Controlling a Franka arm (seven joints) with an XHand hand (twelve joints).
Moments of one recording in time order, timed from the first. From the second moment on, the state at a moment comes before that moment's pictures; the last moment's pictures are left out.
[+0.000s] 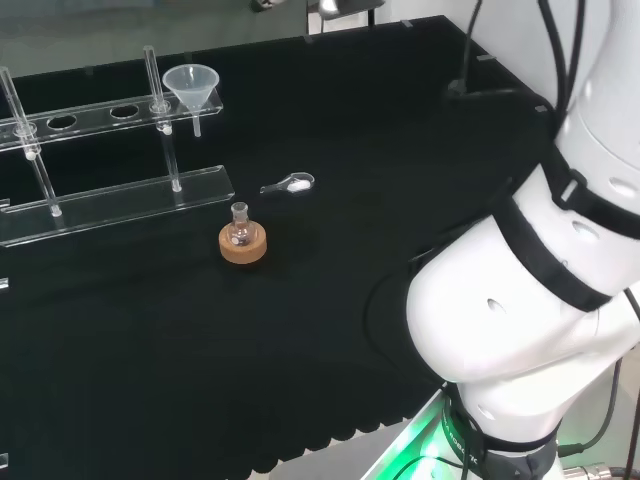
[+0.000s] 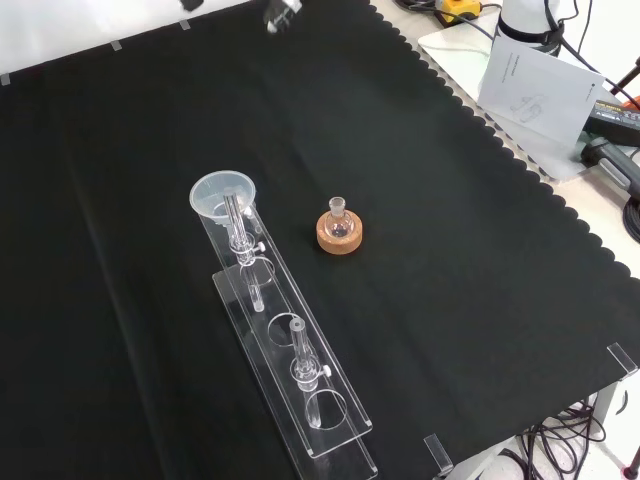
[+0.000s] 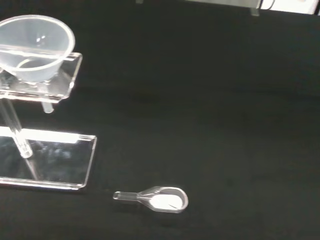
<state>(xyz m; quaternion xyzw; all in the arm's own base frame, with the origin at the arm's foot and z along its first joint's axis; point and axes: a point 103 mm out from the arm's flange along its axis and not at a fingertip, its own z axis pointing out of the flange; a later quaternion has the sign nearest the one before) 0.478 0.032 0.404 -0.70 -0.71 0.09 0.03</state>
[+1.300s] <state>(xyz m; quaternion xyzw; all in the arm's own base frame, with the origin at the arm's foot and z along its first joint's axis) 0.535 0.123 0.336 -0.65 -0.73 0.17 0.10</state>
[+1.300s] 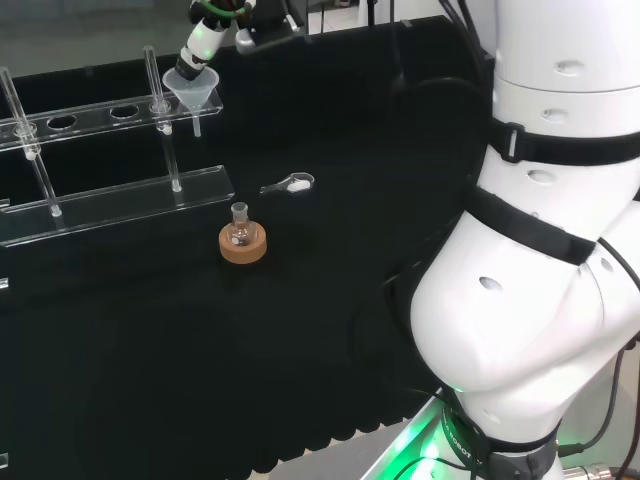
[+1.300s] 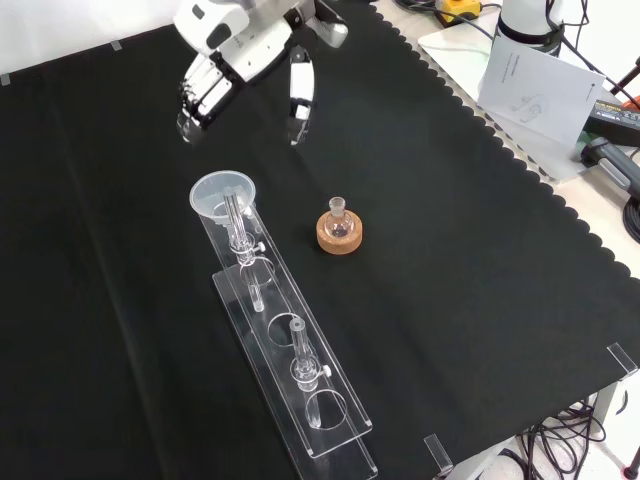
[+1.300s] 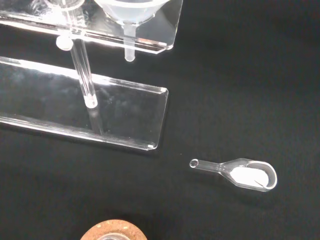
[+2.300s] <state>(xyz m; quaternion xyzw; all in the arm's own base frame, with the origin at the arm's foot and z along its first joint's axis) 0.575 0.150 0.295 -0.63 -0.73 0.22 0.12</state>
